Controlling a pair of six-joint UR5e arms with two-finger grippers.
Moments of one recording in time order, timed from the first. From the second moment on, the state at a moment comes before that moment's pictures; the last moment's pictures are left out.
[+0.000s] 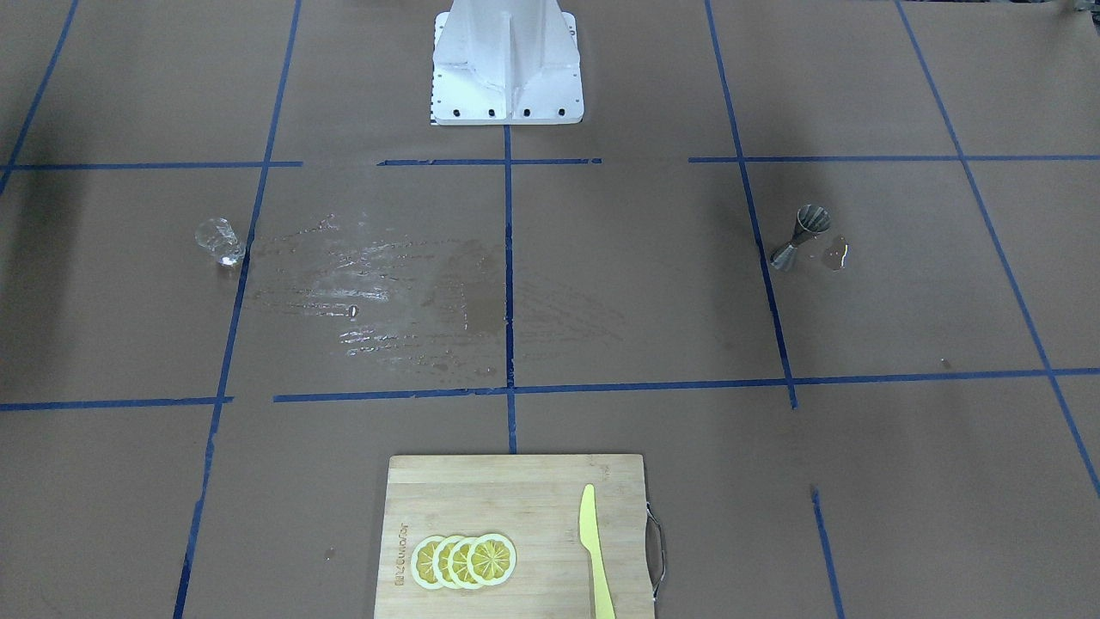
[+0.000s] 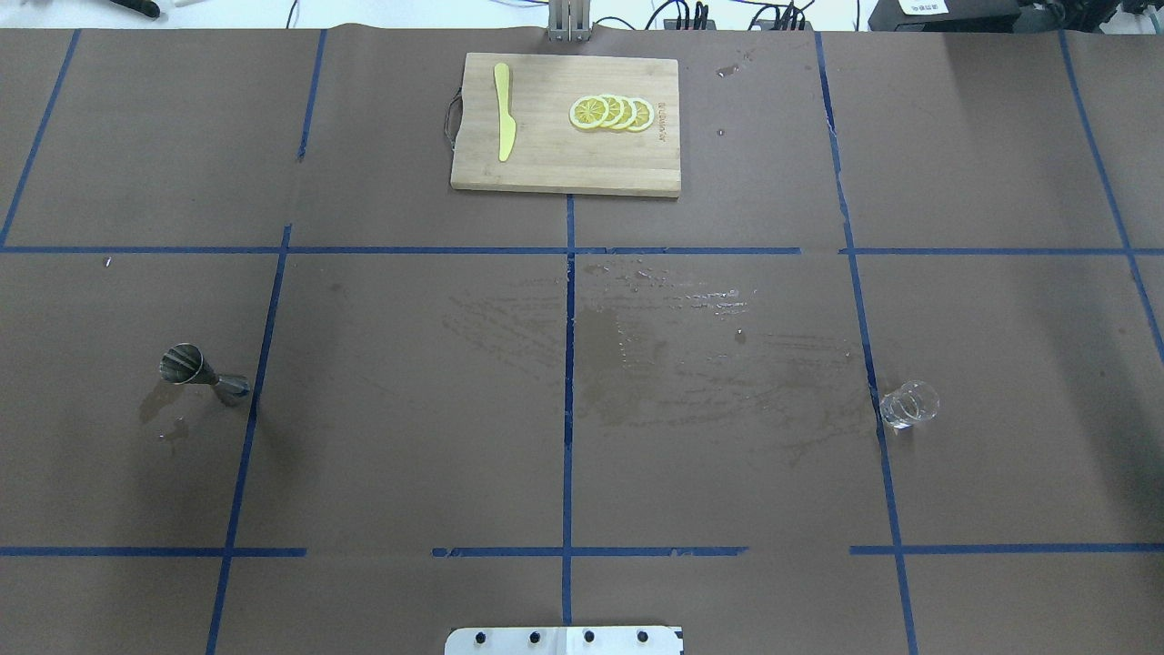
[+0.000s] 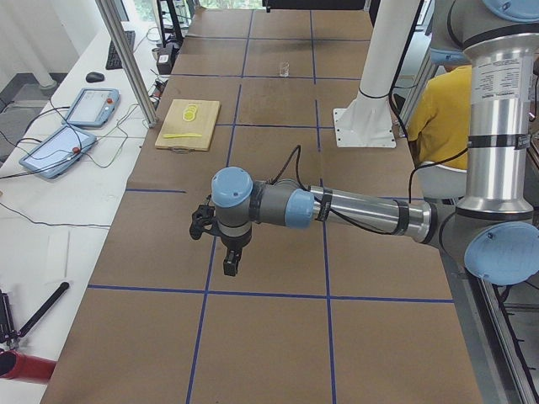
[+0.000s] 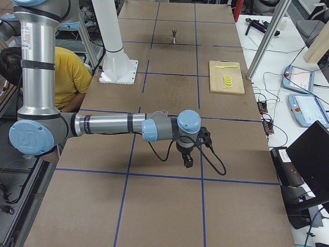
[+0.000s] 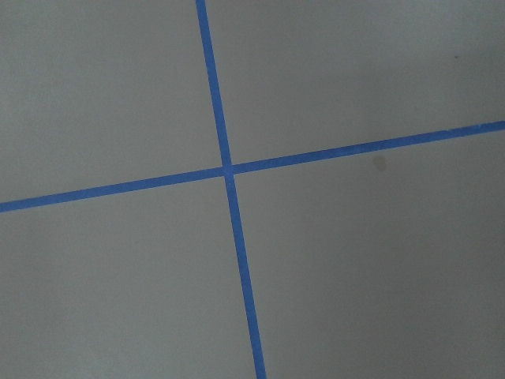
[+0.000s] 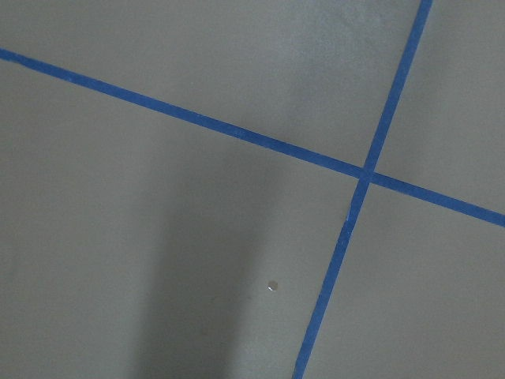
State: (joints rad) left arm -1.53 -1.51 -1.79 -1.56 -2.36 0.03; right arm 1.49 -1.63 1.71 -1.52 2.39 -0.18
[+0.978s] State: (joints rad) left arm -1.52 -1.52 -1.82 -1.57 -2.36 0.03; right arm 1.49 -1.63 1.74 -1.53 2.38 -0.17
